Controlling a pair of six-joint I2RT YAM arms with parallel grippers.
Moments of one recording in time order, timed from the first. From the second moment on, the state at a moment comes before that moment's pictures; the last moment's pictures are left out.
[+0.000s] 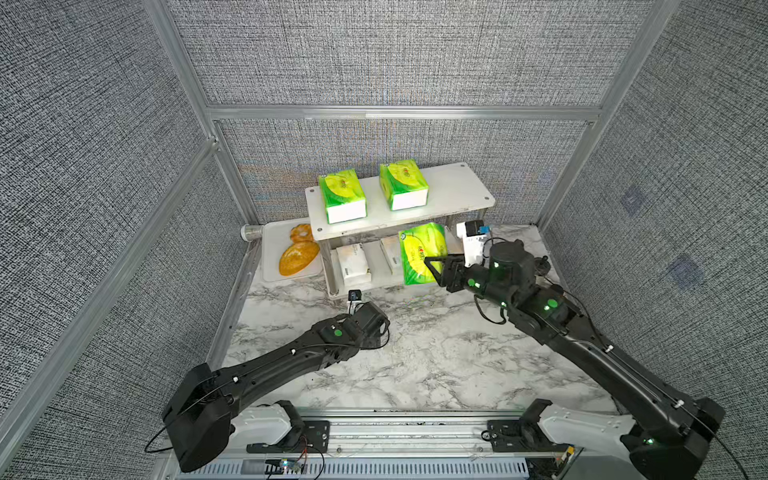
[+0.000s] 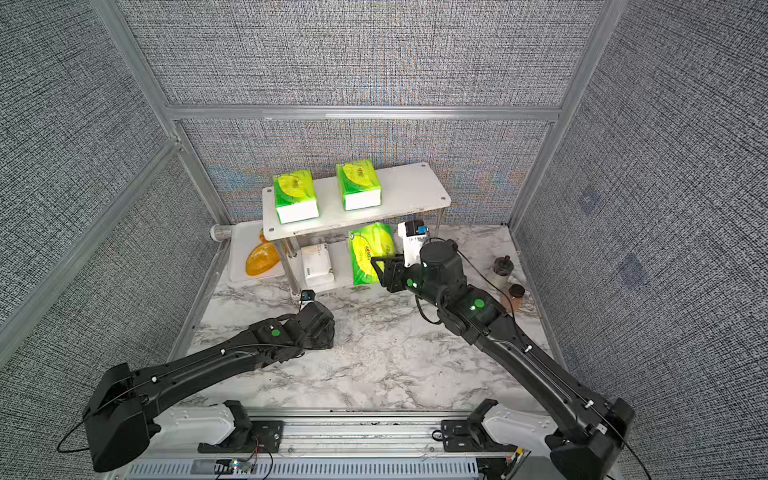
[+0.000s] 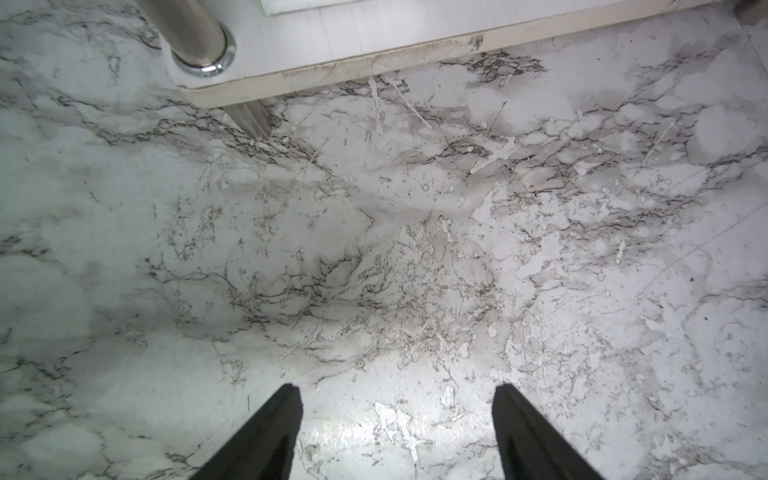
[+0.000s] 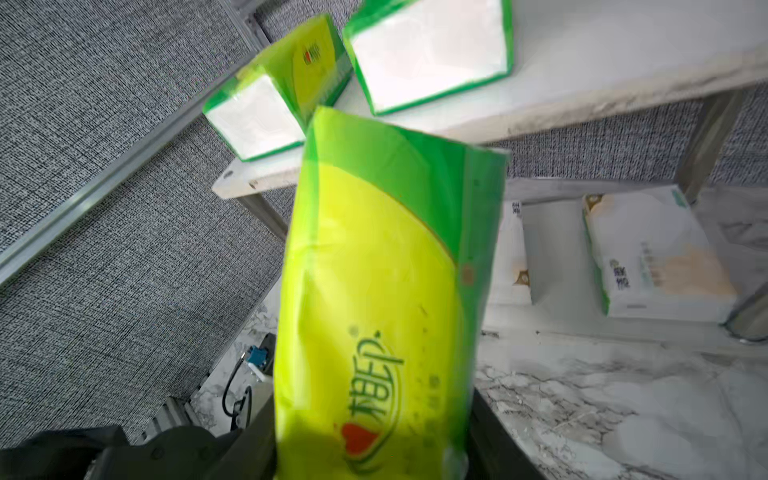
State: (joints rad) left arm -0.90 1.25 0.82 -0.66 -0.35 -0.79; right arm 0.68 1.14 1.26 -0.36 -0.01 0.43
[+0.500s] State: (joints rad) left arm -0.90 1.25 0.85 -0.70 -0.36 -0.76; right arm 0.39 1.42 1.79 -0.44 0.02 0.30
